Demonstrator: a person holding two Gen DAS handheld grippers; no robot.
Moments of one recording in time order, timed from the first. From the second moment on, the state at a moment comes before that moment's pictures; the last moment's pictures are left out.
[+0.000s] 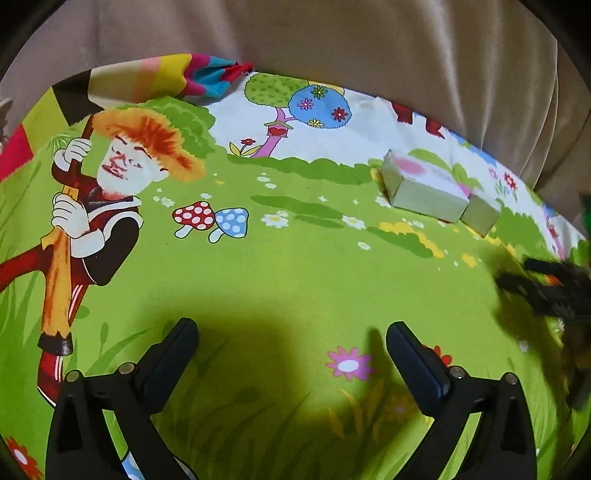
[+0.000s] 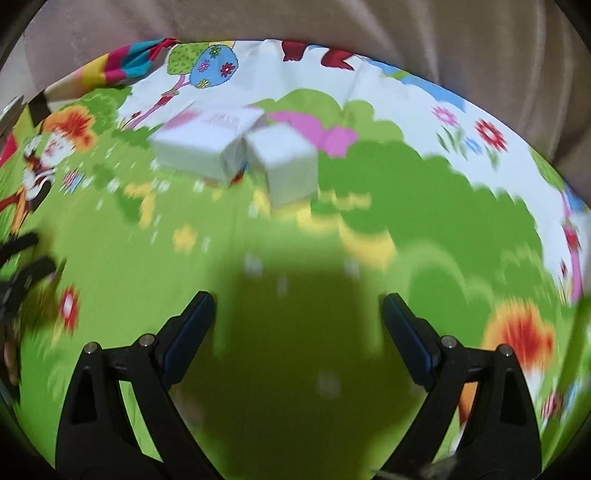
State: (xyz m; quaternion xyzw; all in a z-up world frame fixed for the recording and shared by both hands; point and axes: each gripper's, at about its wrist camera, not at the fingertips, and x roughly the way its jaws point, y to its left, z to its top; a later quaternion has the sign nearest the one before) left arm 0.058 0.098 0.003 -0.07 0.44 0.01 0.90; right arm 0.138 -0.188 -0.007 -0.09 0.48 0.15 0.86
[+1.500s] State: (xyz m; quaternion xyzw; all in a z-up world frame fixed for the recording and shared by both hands) left arm 0.212 -0.025 0.011 0.29 0.42 -0.23 0.83; right arm 0.095 -0.272 -0.001 -0.07 0.43 0.11 0.89
